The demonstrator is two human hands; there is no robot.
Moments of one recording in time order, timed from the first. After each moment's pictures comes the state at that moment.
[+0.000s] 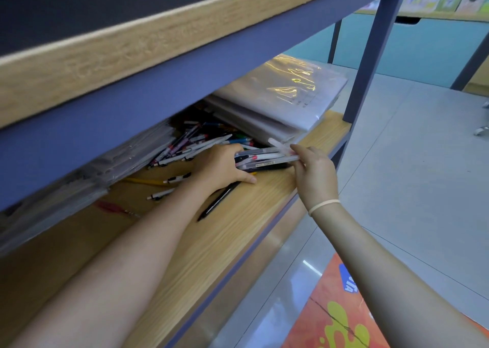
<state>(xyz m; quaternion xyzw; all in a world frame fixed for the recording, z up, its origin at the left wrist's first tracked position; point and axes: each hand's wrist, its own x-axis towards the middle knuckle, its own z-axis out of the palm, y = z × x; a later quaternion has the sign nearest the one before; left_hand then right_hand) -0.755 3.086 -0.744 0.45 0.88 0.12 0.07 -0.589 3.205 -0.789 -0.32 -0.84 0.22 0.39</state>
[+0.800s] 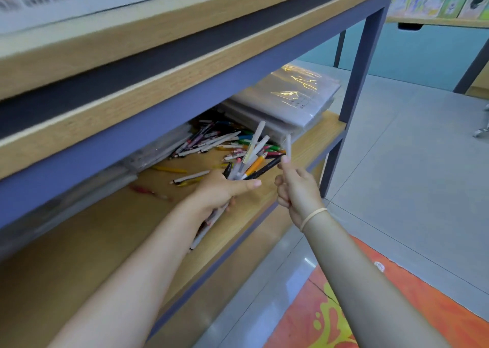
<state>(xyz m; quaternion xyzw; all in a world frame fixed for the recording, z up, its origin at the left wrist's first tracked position) -0.681 2.995 -0.712 0.23 0.83 0.39 0.33 -0.556 3.115 -0.748 -0.33 -0.46 0.77 0.29</state>
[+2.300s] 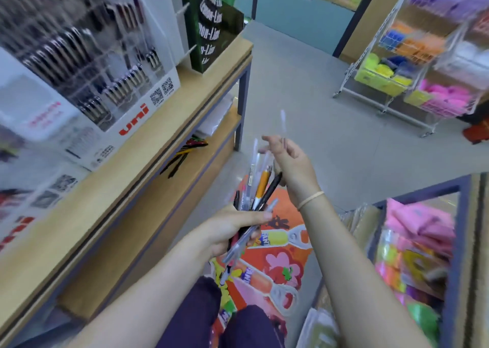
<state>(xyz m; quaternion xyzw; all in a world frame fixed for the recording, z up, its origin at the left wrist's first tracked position) -0.413 2.945 -0.354 0.17 0.52 0.42 0.72 -0.322 3.084 -0.314 -0.46 -0.54 0.65 0.27</state>
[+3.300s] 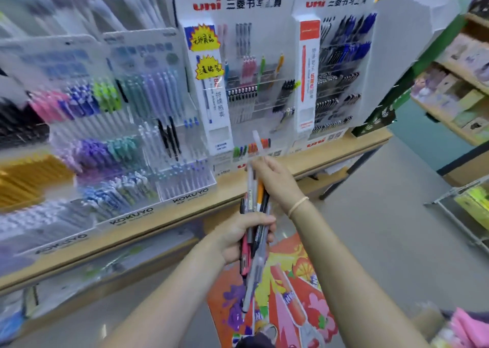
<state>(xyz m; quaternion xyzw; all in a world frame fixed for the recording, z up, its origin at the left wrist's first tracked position) -0.442 2.527 -0.150 -0.02 0.44 0.70 0.57 -0.454 2.659 -0.111 -0.19 -0.77 0.61 0.03</state>
